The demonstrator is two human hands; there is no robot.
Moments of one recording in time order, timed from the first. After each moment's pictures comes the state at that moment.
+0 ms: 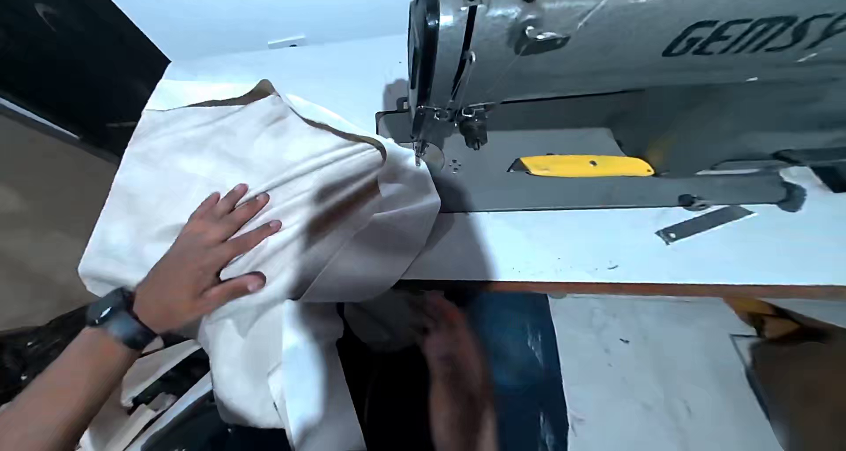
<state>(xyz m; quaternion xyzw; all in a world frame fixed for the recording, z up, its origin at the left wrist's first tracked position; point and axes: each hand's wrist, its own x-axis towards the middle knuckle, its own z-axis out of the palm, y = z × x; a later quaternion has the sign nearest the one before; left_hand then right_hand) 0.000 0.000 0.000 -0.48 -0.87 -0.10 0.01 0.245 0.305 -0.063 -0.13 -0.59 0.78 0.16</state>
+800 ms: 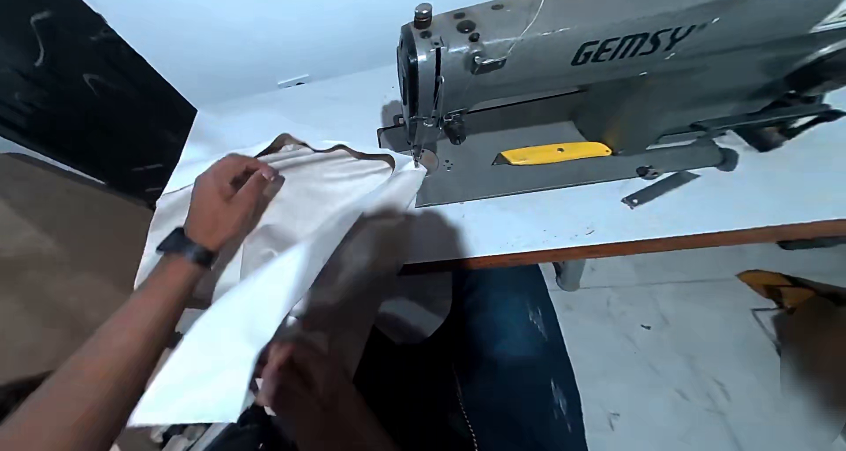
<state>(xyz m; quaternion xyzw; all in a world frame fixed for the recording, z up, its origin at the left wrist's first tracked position) -0.064 0.031 0.052 -0.33 -0.90 -0.28 0.07 0.227 0.171 0.016 0.02 -0.51 0.86 -0.07</state>
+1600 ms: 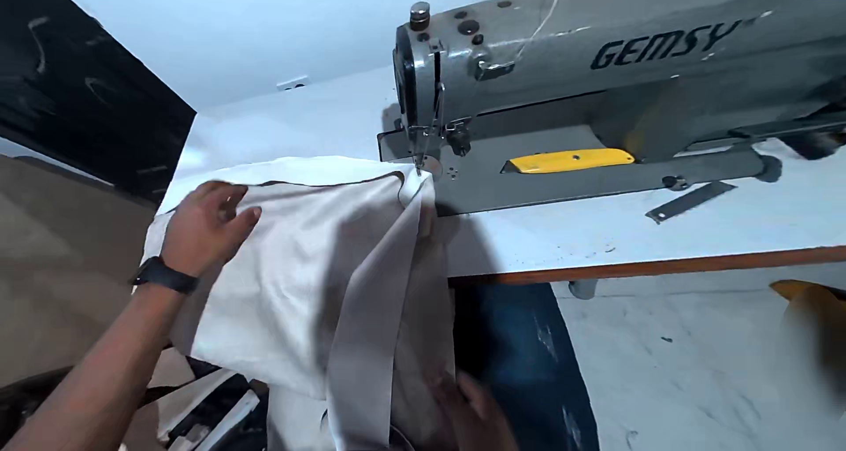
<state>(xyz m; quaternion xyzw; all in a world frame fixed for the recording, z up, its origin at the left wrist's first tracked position) -0.066 0.000 0.037 -0.24 -0.96 -0.11 0.07 0.292 0.294 -0.056 -0.28 -0.59 0.76 -0.06</state>
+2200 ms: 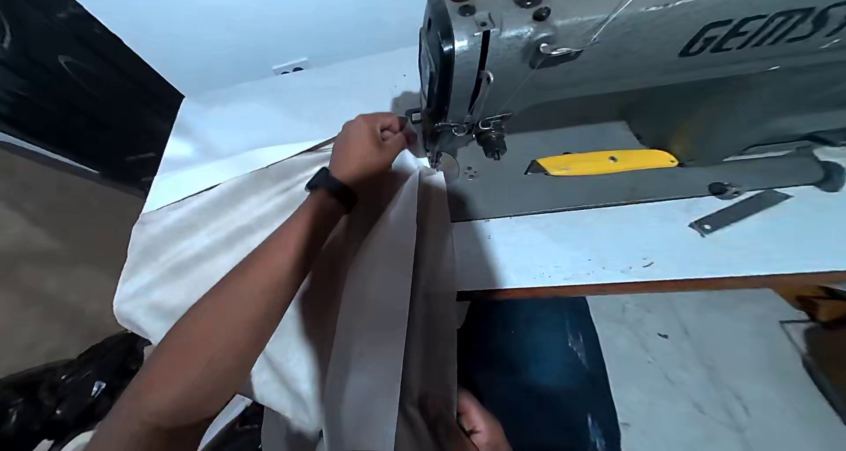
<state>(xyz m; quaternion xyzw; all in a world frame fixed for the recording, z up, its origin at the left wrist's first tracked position) -0.111 0.247 0.018 -0.34 -0.89 -0.32 -0.05 0.291 0.275 -0.062 -0.22 -0.59 0.78 0.00</state>
